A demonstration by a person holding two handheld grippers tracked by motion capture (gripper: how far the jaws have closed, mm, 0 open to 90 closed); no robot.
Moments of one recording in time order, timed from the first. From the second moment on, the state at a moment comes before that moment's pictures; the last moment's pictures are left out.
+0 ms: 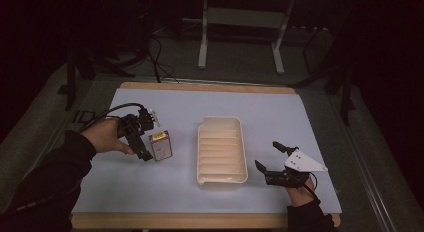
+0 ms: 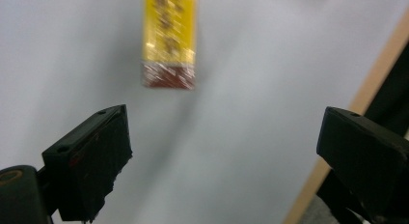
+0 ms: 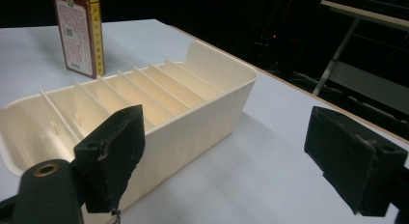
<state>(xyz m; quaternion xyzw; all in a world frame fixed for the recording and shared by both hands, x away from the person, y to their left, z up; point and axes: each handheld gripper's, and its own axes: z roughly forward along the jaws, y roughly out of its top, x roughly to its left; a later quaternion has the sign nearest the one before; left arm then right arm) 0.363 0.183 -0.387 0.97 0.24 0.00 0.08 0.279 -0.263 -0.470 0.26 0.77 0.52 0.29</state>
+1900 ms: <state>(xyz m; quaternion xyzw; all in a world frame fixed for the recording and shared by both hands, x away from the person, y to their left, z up) 0.407 0.149 -0.402 0.98 0.18 -0.03 0.01 0.279 -0.264 -0.470 0.25 0.76 0.52 0.29</state>
